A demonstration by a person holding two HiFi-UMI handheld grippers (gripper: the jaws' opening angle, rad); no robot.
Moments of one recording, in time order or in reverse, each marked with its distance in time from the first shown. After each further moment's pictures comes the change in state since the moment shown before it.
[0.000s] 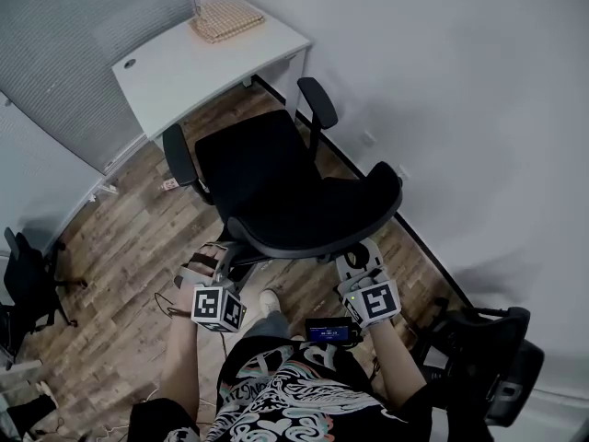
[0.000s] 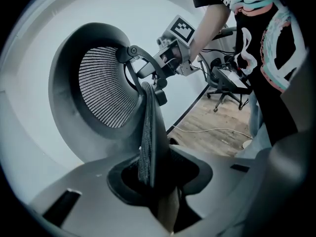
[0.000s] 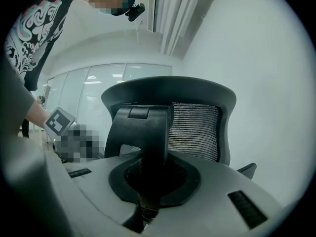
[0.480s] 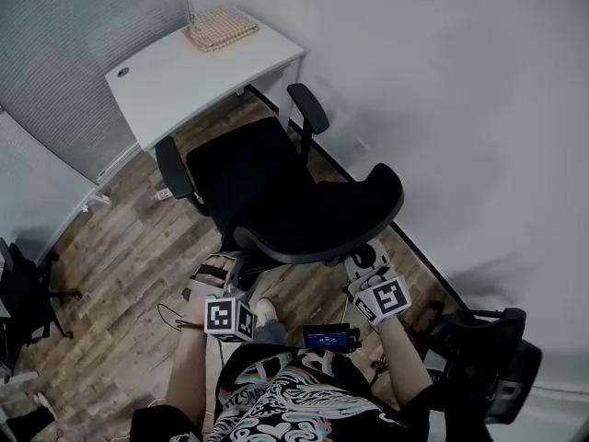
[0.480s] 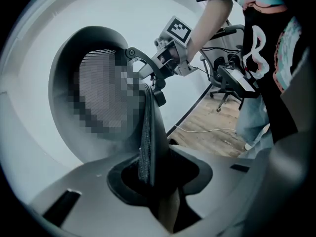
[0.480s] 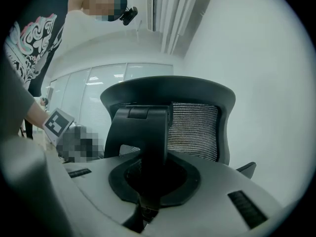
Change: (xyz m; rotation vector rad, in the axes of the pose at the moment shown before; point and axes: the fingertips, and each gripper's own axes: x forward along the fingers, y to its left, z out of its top) left arm 0.012 0.005 0.006 -0.005 0.013 0.026; right arm 0.010 -0.019 -0.001 0.007 0.005 0.043
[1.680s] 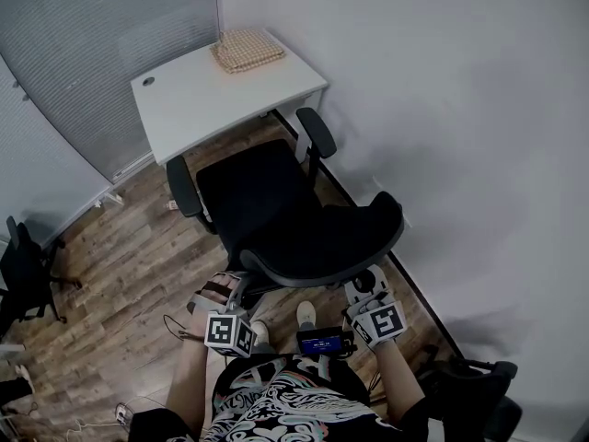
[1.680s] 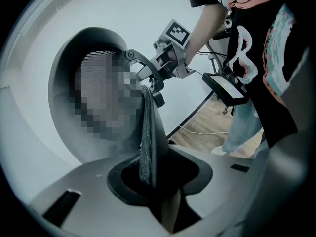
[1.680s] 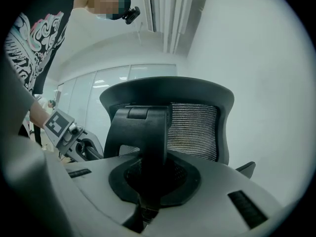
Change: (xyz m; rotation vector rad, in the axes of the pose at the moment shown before) left arm 0.030 0.018 0.023 -0.056 0.026 0.029; right arm 0.021 -0.047 0.004 -0.004 -0.016 0.092
